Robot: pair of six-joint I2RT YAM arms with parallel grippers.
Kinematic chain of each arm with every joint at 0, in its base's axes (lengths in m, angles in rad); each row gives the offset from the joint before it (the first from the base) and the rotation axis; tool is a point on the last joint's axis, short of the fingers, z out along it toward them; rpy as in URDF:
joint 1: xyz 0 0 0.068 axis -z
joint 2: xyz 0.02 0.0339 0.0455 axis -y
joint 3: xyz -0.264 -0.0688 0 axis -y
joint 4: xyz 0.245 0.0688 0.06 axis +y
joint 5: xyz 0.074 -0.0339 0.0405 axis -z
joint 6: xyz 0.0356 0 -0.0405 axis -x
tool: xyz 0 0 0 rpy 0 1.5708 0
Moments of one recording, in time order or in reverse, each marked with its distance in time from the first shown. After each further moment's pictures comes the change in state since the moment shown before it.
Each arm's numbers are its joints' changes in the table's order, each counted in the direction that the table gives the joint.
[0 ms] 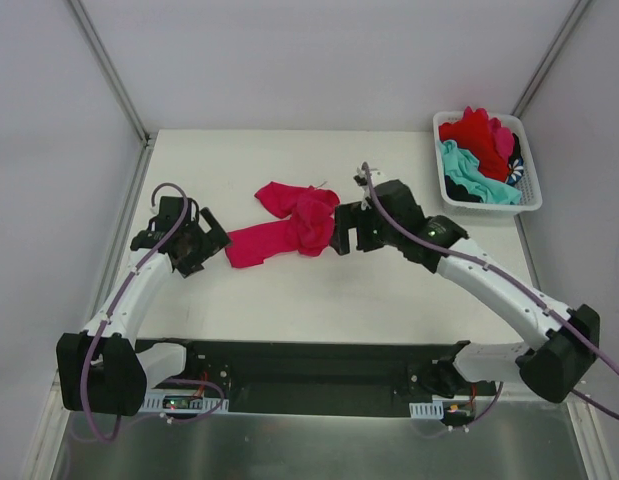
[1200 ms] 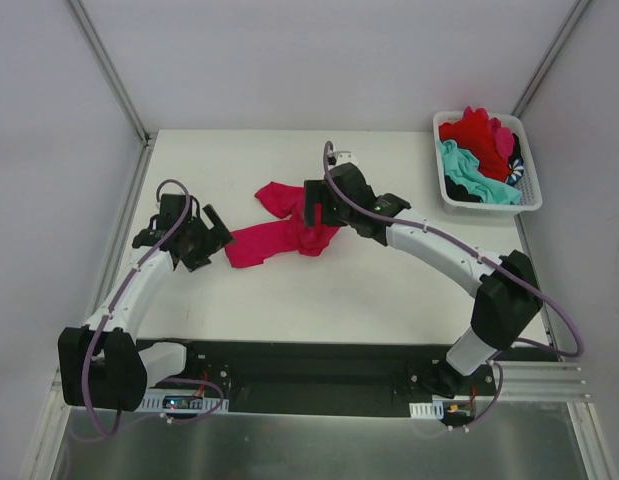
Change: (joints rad) left arm 0.000 -0.024 0.000 -0.062 0.078 -0.012; right arm -0.062 -0.382 0.148 -0.166 0.226 -0.154
